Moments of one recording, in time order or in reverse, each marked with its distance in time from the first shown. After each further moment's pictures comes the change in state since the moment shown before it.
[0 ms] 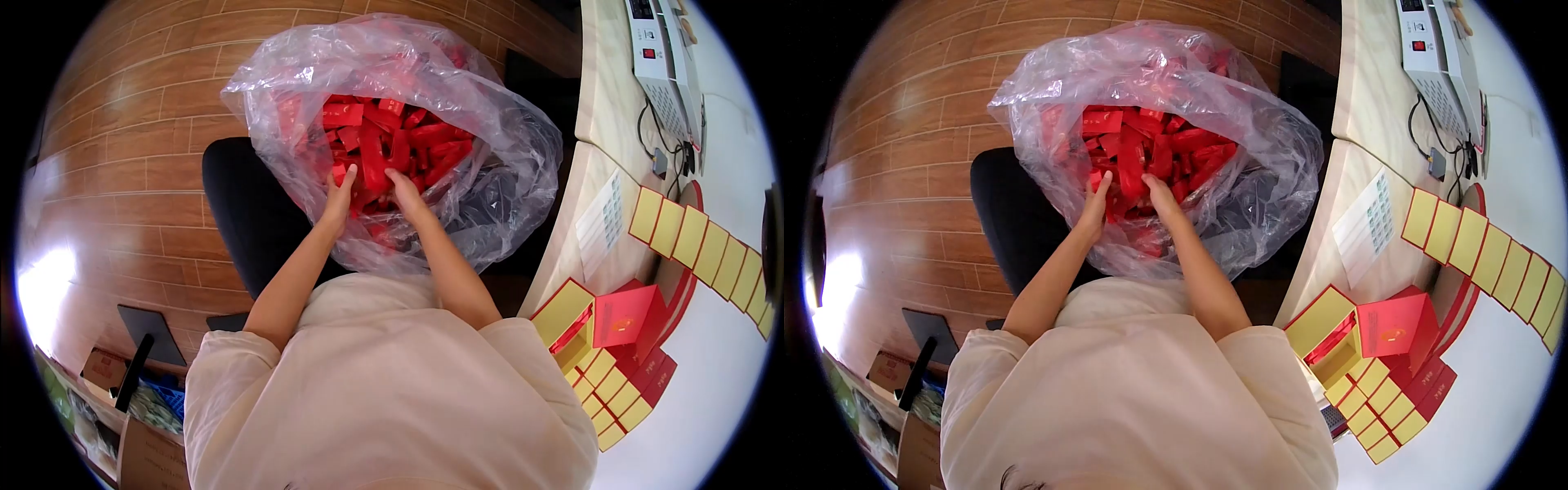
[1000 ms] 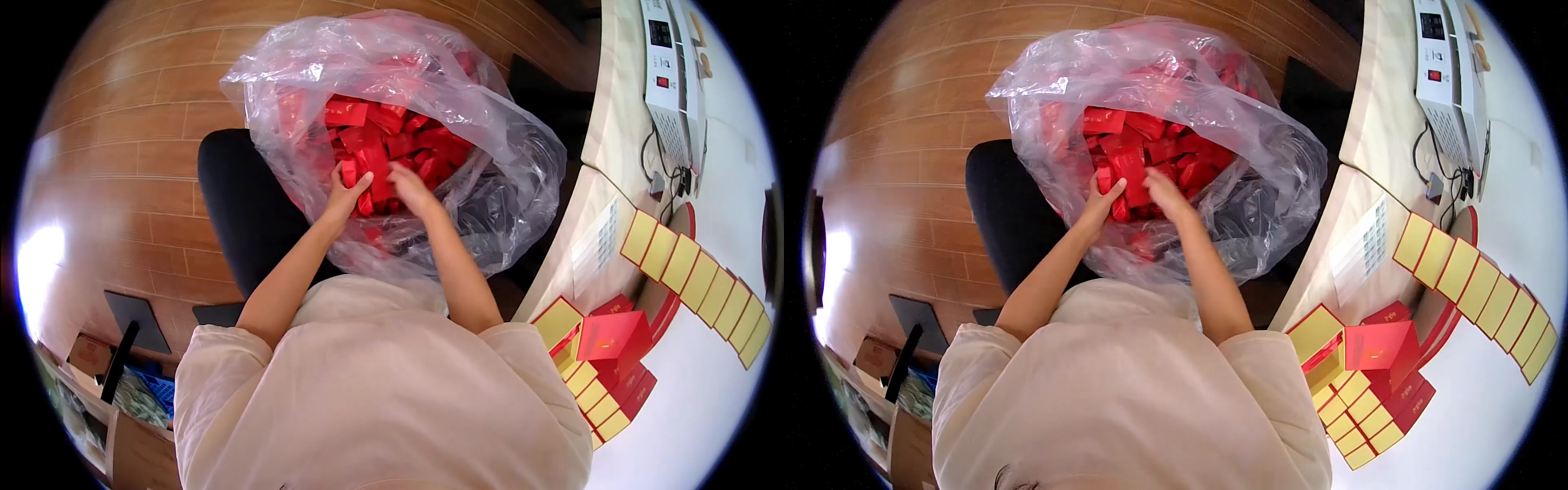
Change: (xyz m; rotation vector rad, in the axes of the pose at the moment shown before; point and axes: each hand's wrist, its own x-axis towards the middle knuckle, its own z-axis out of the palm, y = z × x) left_hand 0.007 -0.007 0.009 0.018 -0.078 0.054; right_hand 0.009 -0.040 -0.016 -0.134 -0.353 0.095
